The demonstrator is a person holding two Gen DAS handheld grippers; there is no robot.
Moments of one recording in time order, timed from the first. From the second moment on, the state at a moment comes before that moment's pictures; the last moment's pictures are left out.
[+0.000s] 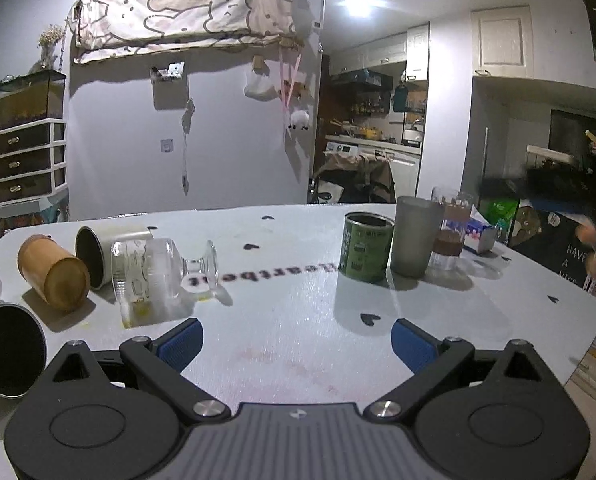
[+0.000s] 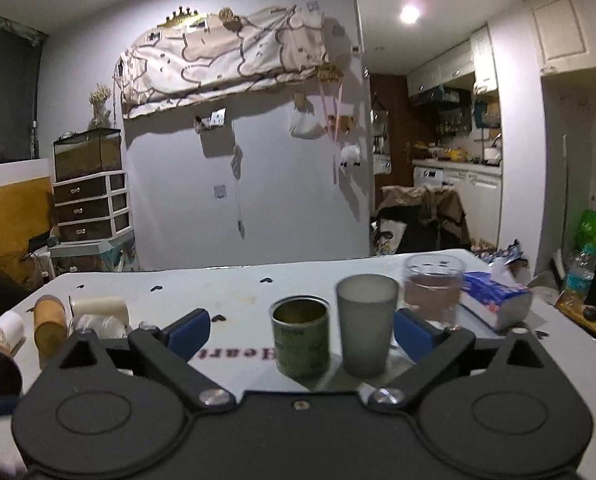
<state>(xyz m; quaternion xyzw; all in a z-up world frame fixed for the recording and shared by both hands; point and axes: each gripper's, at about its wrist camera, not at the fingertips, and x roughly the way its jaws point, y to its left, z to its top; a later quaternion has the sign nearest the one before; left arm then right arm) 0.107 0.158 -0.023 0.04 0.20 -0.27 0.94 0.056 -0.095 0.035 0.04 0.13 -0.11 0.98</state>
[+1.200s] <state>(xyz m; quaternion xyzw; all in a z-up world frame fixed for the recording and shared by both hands) 0.070 0.163 -0.023 0.04 0.14 -0.24 0.96 -0.037 -0.065 -0.019 0.01 0.11 -0.13 0.99</state>
